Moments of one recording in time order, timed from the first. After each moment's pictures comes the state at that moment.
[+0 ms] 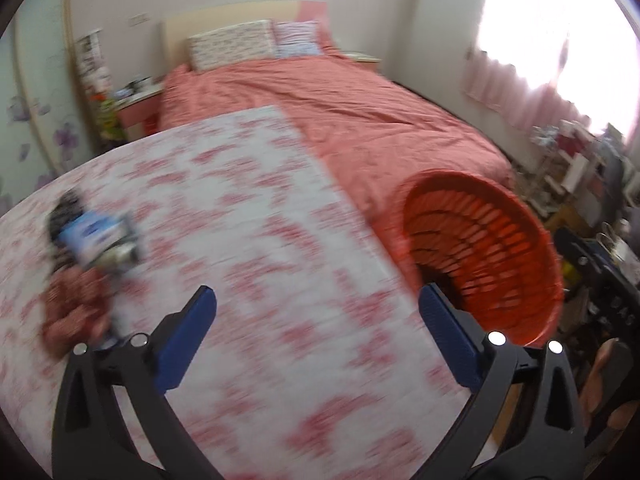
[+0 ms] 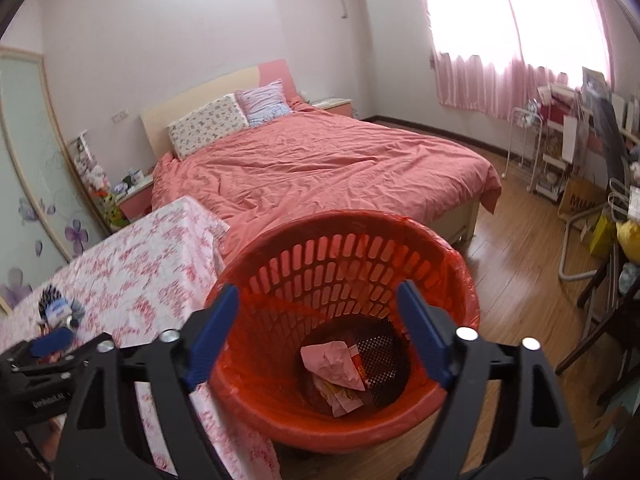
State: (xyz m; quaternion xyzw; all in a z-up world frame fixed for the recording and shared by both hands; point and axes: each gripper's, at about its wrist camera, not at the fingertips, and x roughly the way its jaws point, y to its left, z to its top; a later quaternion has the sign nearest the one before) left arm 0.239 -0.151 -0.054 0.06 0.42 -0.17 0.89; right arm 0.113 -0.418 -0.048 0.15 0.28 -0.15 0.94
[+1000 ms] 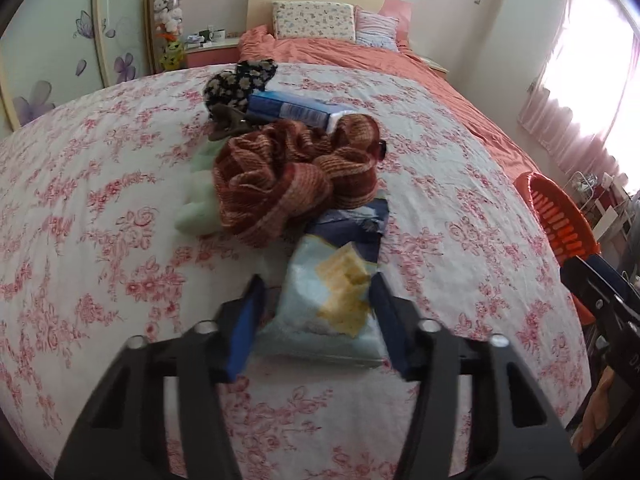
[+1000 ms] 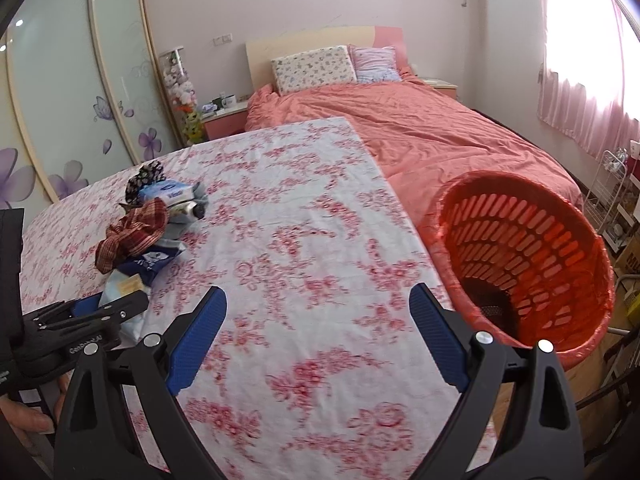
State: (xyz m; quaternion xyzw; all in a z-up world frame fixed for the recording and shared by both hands) left arm 0.227 0.040 -0.098 -0.03 0.44 -0.09 0.89; right arm 0.134 -0.238 -0.070 0.07 0.35 0.01 0.94
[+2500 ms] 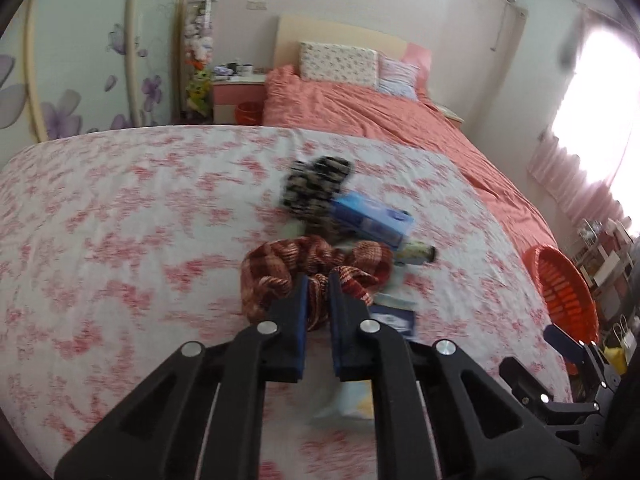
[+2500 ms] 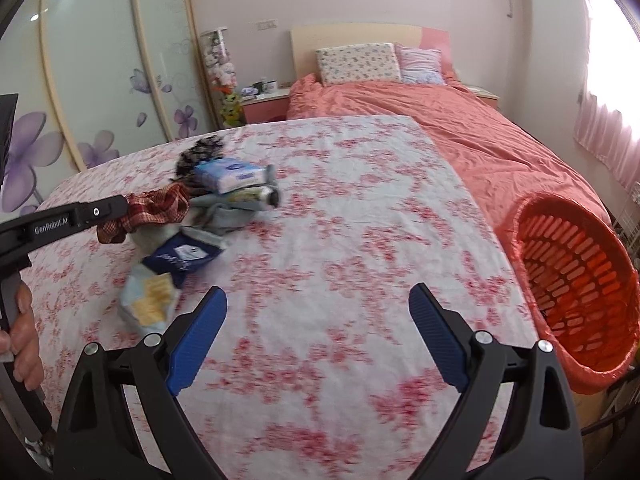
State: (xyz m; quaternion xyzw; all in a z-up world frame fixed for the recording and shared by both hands) left arm 0.243 0.112 -0.042 -0.06 0.38 -0.06 0.92; right arm 0.146 -0.174 -0.071 0.03 0.35 0.07 0.93
